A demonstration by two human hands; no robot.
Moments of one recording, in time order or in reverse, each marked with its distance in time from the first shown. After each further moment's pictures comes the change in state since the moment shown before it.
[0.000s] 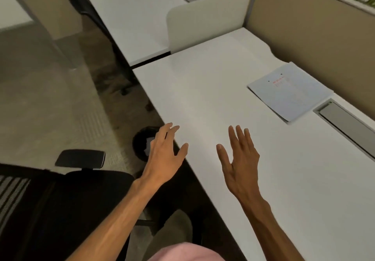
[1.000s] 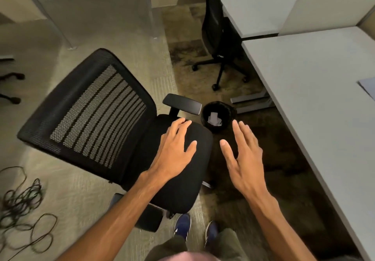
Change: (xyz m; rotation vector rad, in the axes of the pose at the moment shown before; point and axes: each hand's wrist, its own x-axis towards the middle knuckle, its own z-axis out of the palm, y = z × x) left_hand -0.303 -0.240 -0.211 0.099 0.171 -0.136; right_hand -0.273 -0.248 0.162 -0.035 -0.251 -0.293
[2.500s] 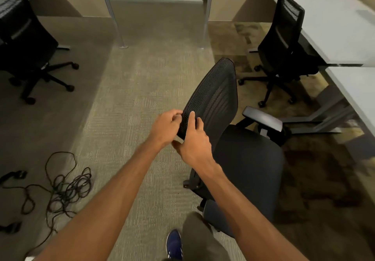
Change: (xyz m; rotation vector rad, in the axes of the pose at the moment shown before) left_hand -0.039 -0.372 -0.286 -0.350 0.125 -0.276; right_hand -0.018 -0.444 0.327 -0.040 -0.414 -0.078
